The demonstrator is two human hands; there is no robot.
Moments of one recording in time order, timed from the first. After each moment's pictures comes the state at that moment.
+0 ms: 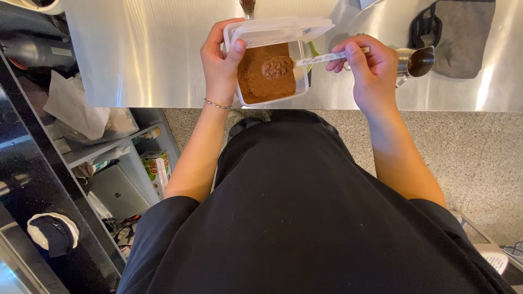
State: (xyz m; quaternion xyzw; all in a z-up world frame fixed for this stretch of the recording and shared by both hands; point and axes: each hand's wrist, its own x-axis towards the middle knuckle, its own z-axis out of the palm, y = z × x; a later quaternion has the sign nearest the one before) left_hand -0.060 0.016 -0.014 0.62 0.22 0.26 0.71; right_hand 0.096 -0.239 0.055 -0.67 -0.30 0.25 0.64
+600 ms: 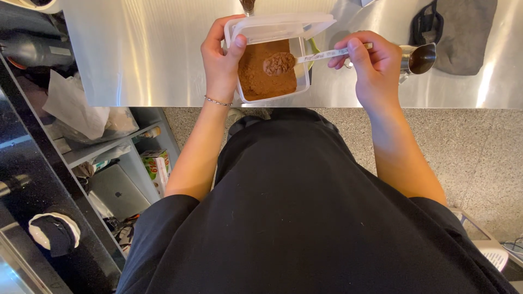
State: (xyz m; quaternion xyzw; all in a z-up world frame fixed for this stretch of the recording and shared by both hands) left_hand -0.057 0.017 -0.015 0.61 0.22 0.26 0.72; right_hand 0.097 -0.239 0.059 -0.68 -0.29 0.24 0.63
